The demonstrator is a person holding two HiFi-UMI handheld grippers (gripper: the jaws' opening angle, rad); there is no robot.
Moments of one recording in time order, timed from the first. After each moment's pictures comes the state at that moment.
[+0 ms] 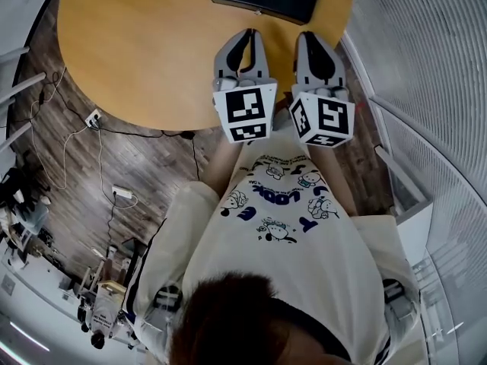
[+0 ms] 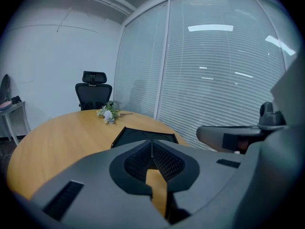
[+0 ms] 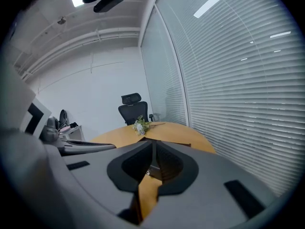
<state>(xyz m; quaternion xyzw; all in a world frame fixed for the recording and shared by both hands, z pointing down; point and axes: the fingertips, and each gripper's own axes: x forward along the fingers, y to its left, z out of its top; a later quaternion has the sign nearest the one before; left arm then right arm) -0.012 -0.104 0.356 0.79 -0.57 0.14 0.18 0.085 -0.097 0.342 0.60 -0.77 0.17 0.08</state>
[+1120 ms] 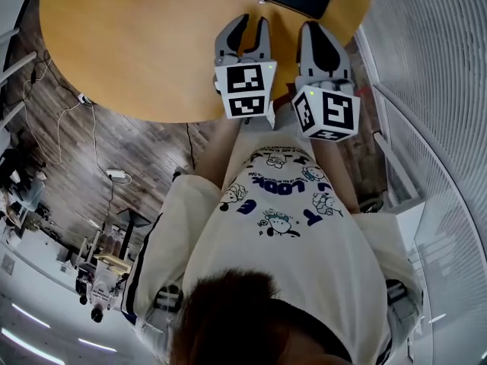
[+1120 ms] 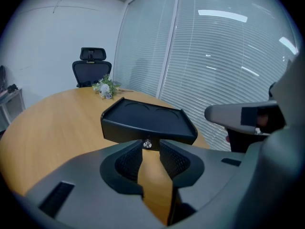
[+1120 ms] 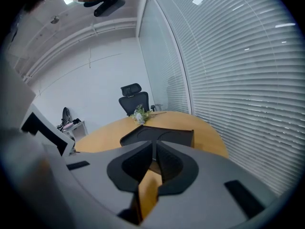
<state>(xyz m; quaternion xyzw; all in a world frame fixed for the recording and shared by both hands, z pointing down) -0.013 -0.132 0.457 0.77 -0.55 0.21 0.26 0.079 -0.128 0.400 0.57 -0.78 0.21 0.11</state>
